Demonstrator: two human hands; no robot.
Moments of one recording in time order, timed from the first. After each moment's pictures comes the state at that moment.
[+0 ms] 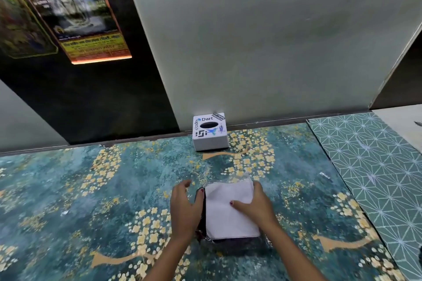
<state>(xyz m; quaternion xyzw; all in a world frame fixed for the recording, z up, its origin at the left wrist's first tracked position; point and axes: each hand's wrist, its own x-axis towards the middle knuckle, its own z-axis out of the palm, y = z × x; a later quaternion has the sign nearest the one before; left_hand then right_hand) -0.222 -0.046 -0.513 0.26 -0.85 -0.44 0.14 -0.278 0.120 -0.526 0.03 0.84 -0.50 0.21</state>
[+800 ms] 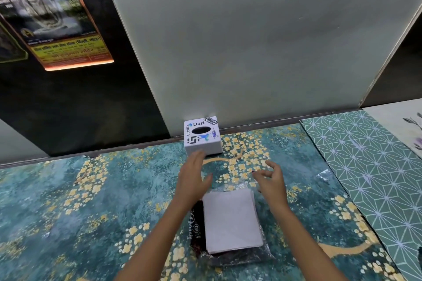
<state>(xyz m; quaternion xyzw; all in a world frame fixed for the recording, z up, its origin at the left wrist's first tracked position) -0.312 -0.059 -0.497 0.02 -0.95 -0.30 0.08 -0.328 0.133 -0.495 0.16 0.72 -0.67 0.09</state>
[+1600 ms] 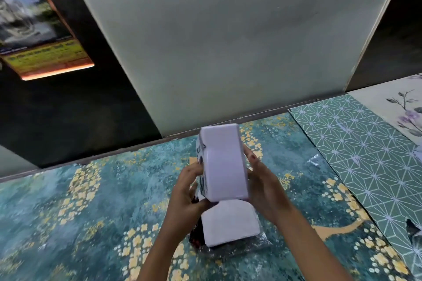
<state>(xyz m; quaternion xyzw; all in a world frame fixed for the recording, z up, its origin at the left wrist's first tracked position) -0.237 -0.037 -0.434 -0.03 -0.79 -0.61 0.03 -0.283 0.134 -0.441 -0.01 0.50 -0.83 0.27</state>
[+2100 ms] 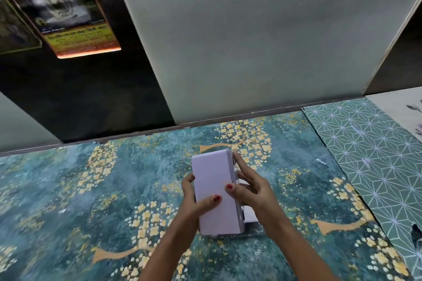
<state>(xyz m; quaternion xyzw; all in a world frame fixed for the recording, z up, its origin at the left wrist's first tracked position) -0.186 -0.022 -0.435 0.12 -0.60 -0.79 -0.10 -0.233 0.124 -0.433 -0.10 0.61 -0.76 0.21</state>
